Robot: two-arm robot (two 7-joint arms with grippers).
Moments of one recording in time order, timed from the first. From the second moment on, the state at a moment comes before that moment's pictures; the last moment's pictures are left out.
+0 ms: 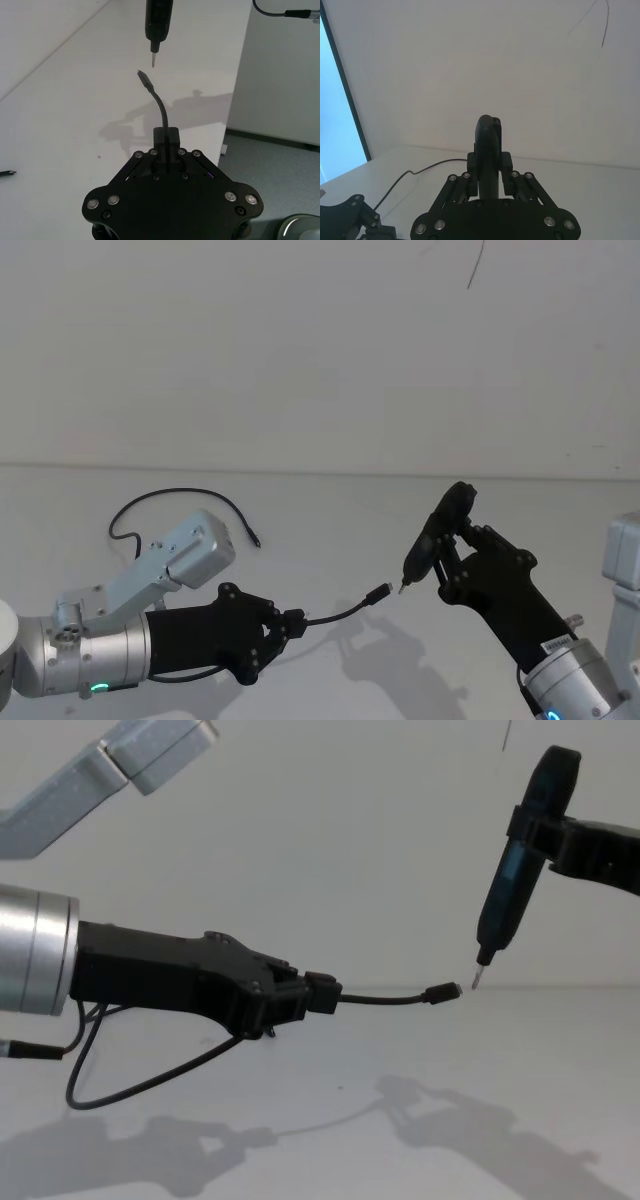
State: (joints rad) left arm -0.46 0.62 0.59 -1.65 -0.44 0.20 -0.71; right arm 0.00 0.25 -0.23 -1.87 0.39 0.04 0.20
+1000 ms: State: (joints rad) left arm -0.46 0.62 0.59 -1.65 -0.44 0.20 -0.71; right arm 0.04 0.23 -0.24 -1.80 0.39 0.02 0.22
